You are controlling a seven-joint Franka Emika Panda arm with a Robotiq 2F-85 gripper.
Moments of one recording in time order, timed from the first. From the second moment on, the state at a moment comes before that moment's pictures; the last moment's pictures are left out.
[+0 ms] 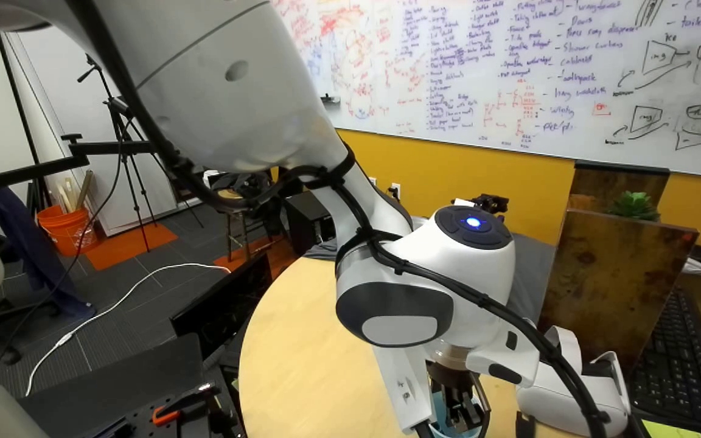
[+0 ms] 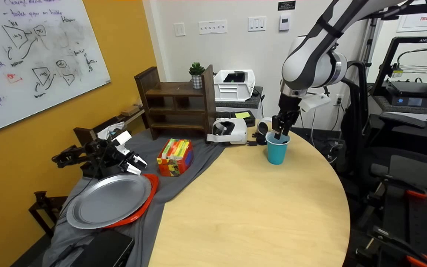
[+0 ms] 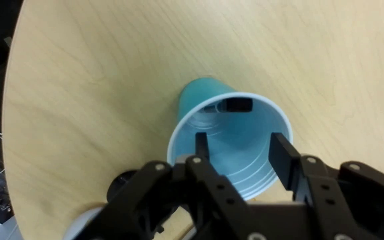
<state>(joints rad) -0.36 0.43 0.07 -2.25 0.22 2.73 -0.26</state>
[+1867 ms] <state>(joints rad) -0.37 0.55 0.05 -2.07 0.22 2.49 -0.26</state>
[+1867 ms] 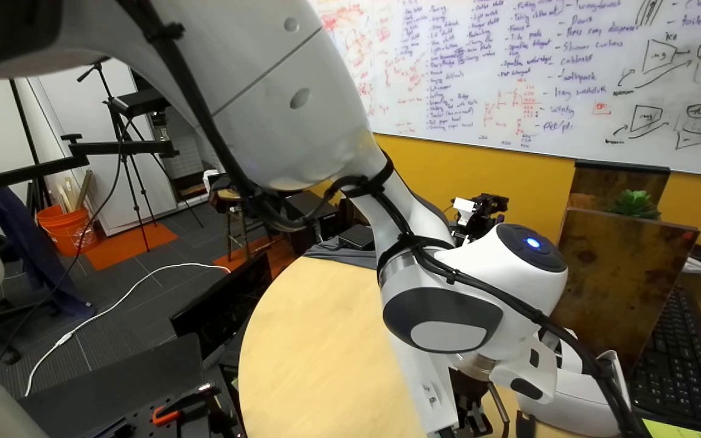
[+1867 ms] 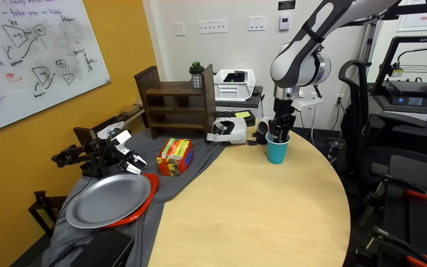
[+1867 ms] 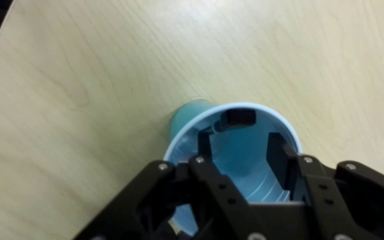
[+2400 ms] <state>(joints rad) -0.36 0.57 0.02 -2.02 0.22 2.41 -0.26</state>
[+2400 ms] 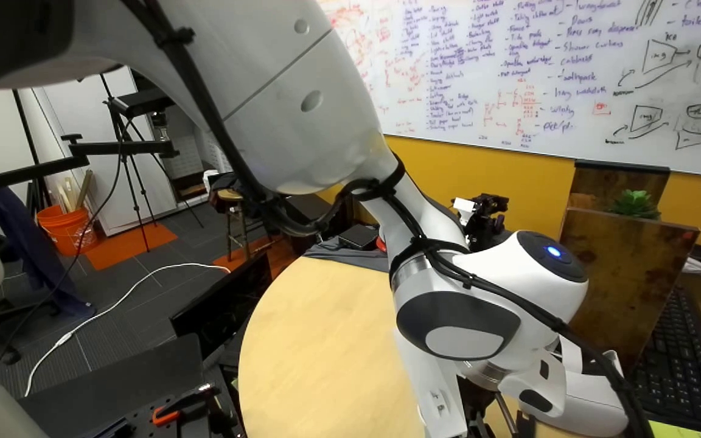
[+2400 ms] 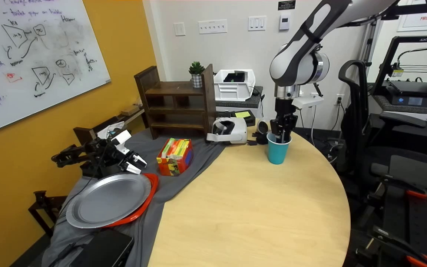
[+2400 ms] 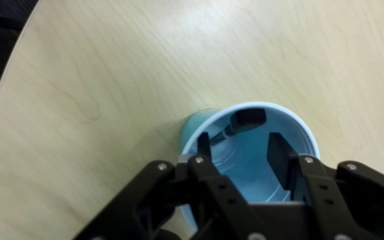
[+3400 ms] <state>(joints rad) -0.34 0.62 0.00 -1.95 0.22 2.35 -0.26</state>
